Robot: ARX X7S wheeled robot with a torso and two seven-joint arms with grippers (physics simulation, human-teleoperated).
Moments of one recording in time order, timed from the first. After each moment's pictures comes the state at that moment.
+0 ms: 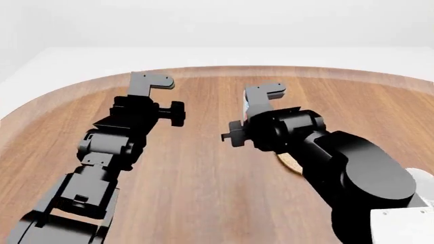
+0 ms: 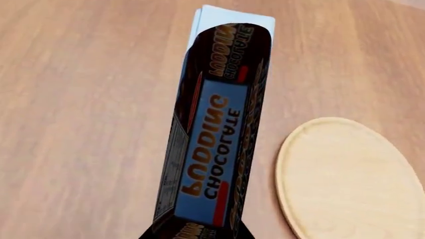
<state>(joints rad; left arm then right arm) -1.17 -0.12 0.40 -0.99 -0.37 -0.47 -0.05 1.44 0.02 -1.67 1.18 1.73 0.56 0.36</state>
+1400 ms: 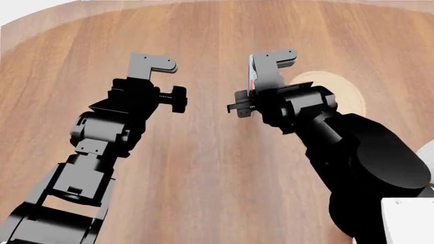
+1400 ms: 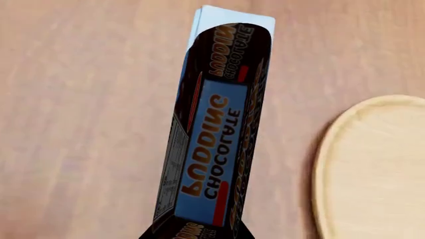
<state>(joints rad) -1.22 -0.14 0.44 -0.86 -0.39 -0.58 -0.07 1.53 0.00 -1.57 1.28 1.54 0.51 0.25</state>
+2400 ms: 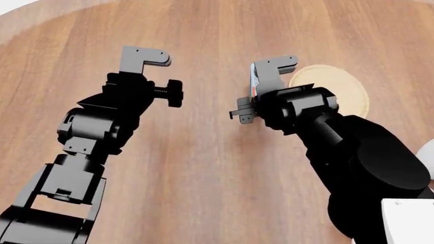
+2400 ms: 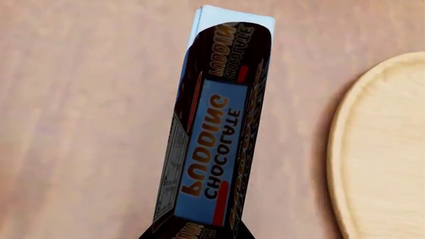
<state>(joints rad) -1.22 -0.18 0.43 -0.77 -0.43 -0.62 -0.06 1.52 0.00 -1.55 1.30 1.52 0.57 0.23</state>
